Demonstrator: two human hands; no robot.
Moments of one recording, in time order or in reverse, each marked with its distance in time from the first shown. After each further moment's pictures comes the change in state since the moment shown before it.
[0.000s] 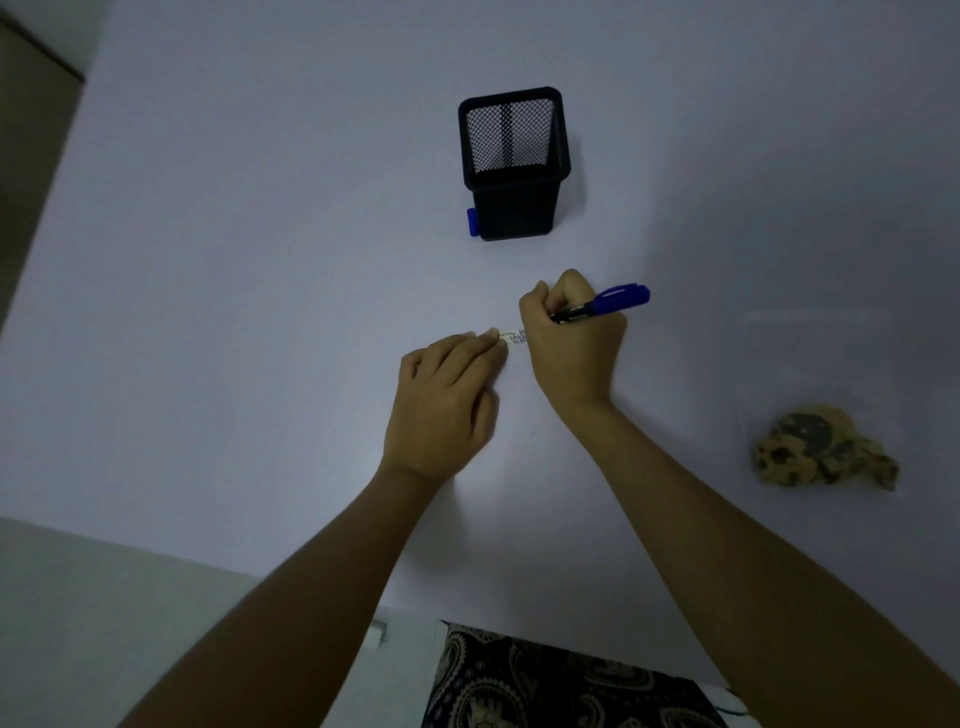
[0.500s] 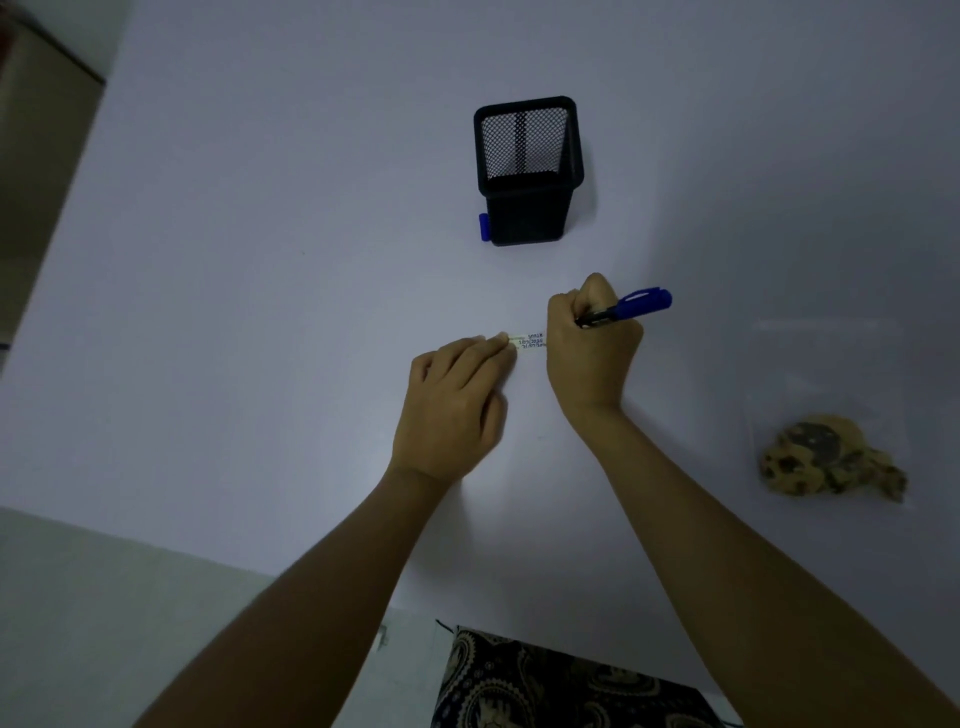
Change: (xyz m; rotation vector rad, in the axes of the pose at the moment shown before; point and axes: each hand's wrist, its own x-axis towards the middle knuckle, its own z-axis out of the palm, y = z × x) left_hand -0.001 0.000 0.001 -0.011 0.019 0.008; right_hand 0.003 -0.003 -0.003 0.048 0.033 0.091
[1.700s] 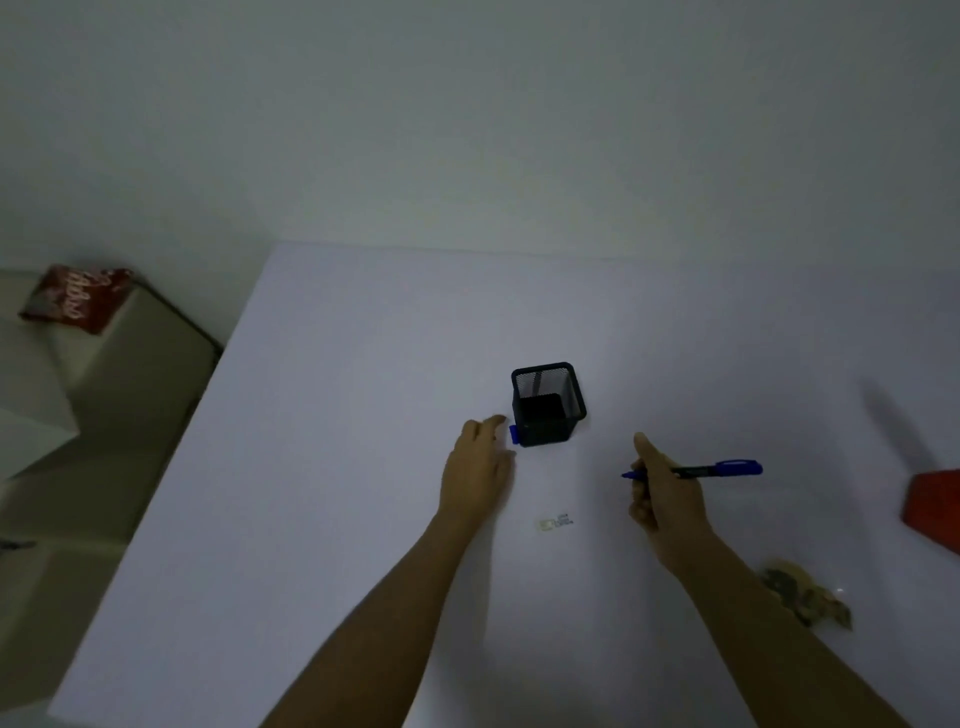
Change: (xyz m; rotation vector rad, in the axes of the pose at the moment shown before) left_hand 0.113 -0.049 -0.046 -0.426 -0.143 -0.289; right_hand 0.030 -0.085 -0.061 0.363 0.033 0.722
